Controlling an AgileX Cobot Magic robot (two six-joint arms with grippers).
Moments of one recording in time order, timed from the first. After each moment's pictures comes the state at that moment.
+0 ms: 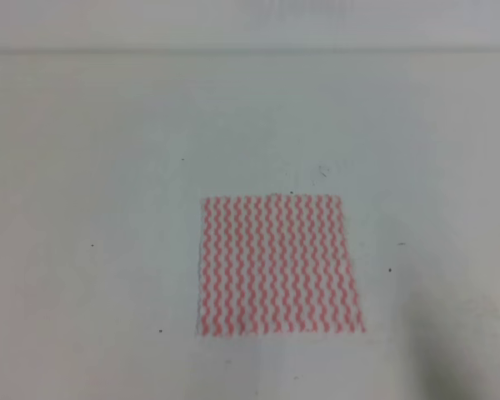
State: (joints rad) left arm -0.12 -0.03 0.02 -0.47 0.00 -0.03; right arm 0.04 0.00 0.00 1.09 0.05 -0.26
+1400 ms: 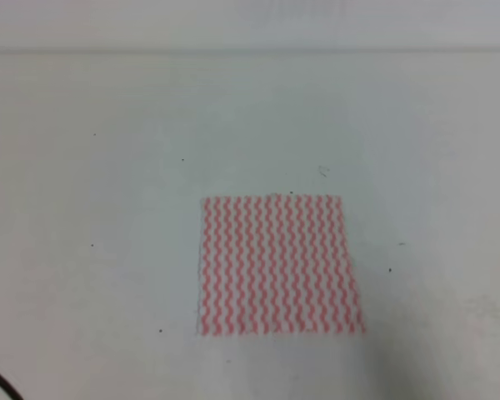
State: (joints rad) left arm -0.12 0.31 -0.23 -0.37 0.24 0.01; right arm 0.04 0.32 -0.25 0.90 0.36 -0.34
